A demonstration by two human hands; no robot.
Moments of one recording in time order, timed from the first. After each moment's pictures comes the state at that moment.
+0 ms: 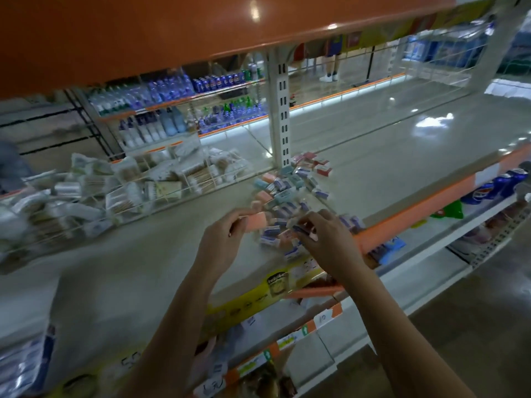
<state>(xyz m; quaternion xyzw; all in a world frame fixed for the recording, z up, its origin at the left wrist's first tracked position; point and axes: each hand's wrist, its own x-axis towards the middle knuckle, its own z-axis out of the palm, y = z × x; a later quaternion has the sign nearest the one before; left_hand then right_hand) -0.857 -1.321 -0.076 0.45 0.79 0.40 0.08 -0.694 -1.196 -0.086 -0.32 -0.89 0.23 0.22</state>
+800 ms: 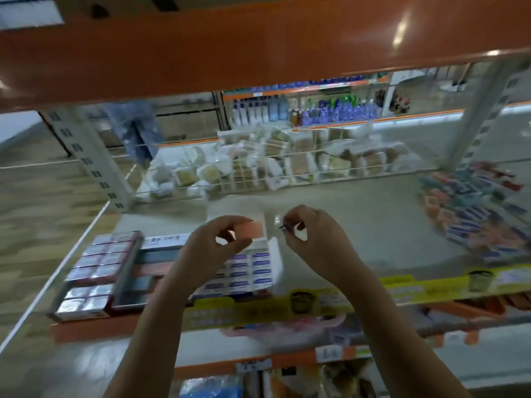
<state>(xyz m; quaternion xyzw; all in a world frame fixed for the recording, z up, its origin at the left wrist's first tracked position) -0.984 -1.659 -0.033 0.33 0.83 0.45 0.06 -0.886 -1.481 -0.039 -0.09 -0.93 0.29 0.23</state>
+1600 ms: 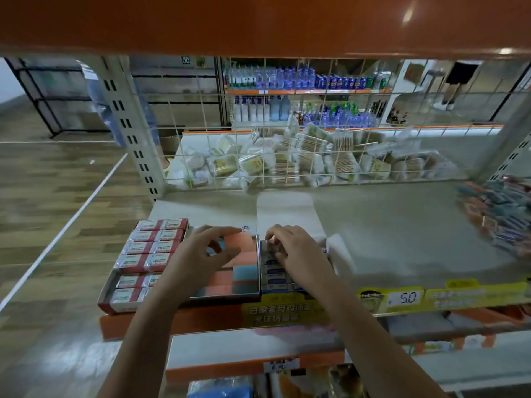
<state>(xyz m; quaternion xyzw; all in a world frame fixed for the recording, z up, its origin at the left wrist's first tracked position) -1.053 -1.775 -0.070 0.31 0.85 0.42 0.09 -0.971 -1.588 -0.093 -0.07 -0.97 0.22 0.11</state>
